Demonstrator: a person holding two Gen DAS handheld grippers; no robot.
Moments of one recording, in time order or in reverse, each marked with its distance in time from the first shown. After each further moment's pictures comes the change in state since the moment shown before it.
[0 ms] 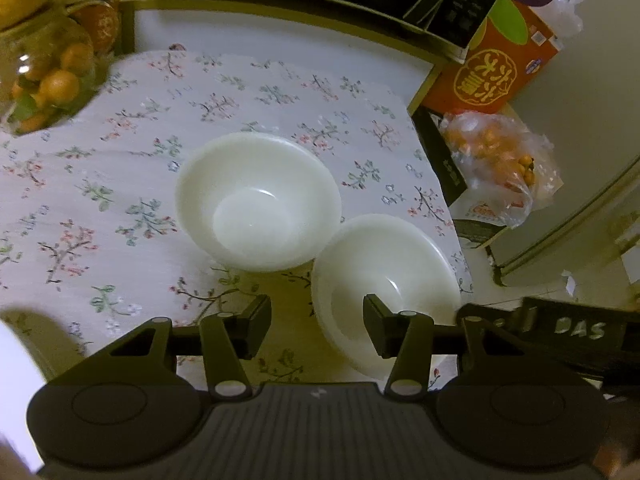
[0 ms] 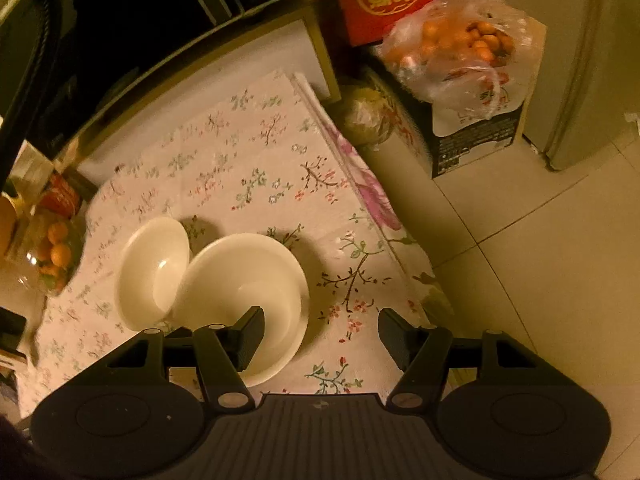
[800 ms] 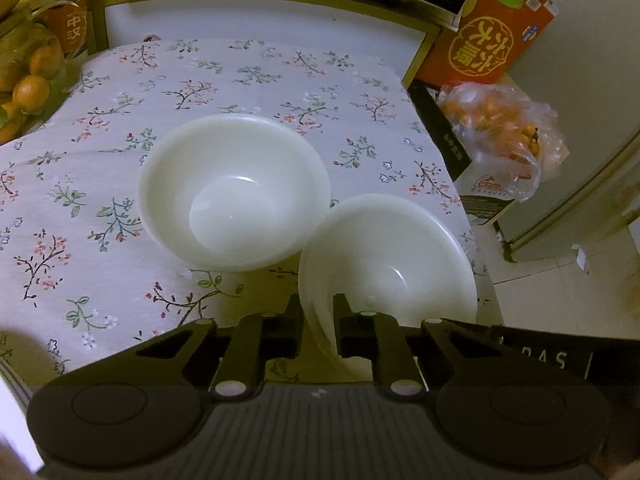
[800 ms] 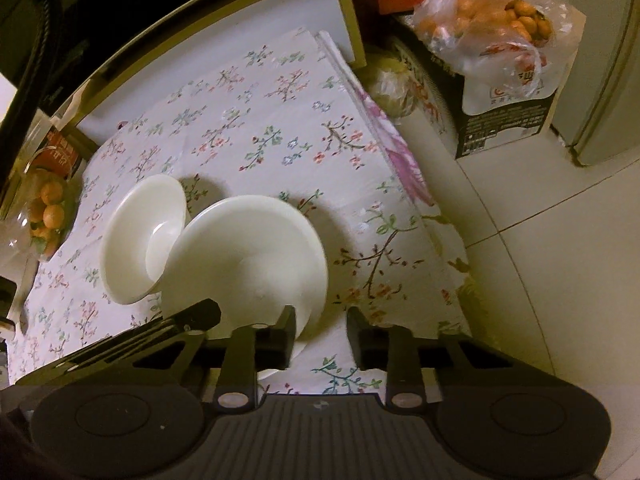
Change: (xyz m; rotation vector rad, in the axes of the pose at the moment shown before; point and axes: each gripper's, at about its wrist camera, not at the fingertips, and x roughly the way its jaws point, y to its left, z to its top) left arm 0.020 -0.007 0.000 0.070 0.043 0.026; right arm 0.032 0.011 -0.005 -0.065 0.080 0.034
